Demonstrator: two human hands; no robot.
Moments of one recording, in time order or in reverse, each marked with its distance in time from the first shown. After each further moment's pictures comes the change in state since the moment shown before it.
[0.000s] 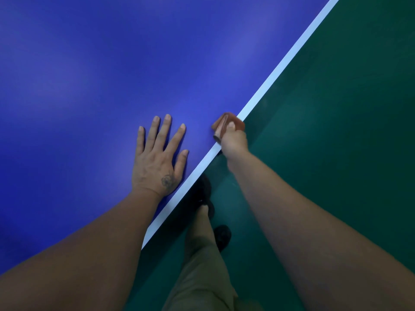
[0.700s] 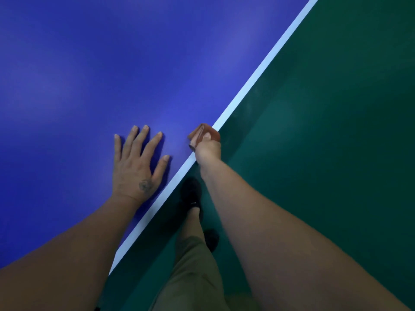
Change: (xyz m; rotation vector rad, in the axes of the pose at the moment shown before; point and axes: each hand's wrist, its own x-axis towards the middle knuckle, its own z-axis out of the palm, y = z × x) left_hand 0.023 0.015 -0.021 -0.091 0.002 -0.054; right_hand 0.006 -0.018 -0.001 0.098 0.004 0.167
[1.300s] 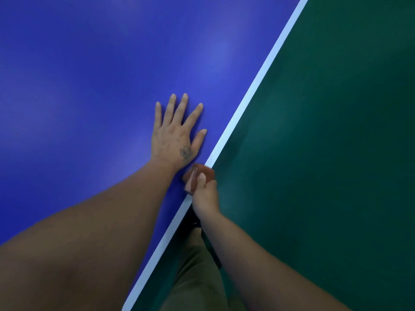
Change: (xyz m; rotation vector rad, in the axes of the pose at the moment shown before) left_hand 0.213 0.084 0.023 0.068 -0.101 0.223; right_hand 0.014 -0.007 -0.016 -0.138 -0.019 -0.011
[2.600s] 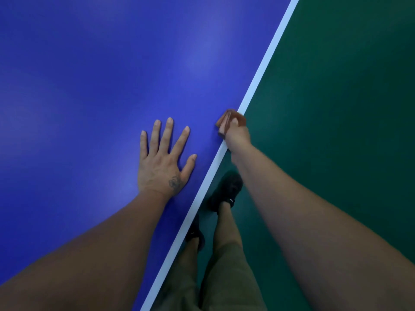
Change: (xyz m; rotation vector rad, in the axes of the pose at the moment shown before) left_hand 0.018 -0.010 0.026 0.019 0.075 0.000; right_hand 0.115 -0.181 -0.091 0.168 0.218 -0.005
